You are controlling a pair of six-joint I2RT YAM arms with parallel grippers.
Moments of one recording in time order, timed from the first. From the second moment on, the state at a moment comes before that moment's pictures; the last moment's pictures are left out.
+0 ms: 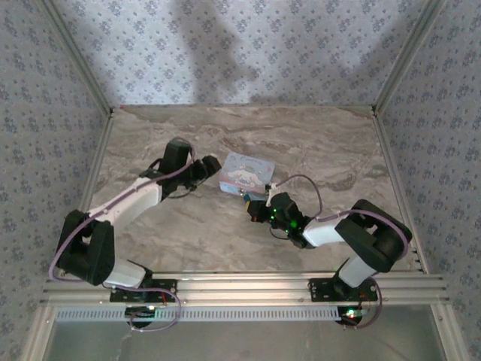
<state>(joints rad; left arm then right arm) -0.43 1.45 0.96 -0.27 0.27 -0.90 0.80 1.58 0.40 0.74 -0.04 0.85</state>
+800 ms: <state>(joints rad) -0.43 2.01 1.51 -0.53 0.34 -0.54 0.79 1.61 0.38 0.78 -0.08 0.93</state>
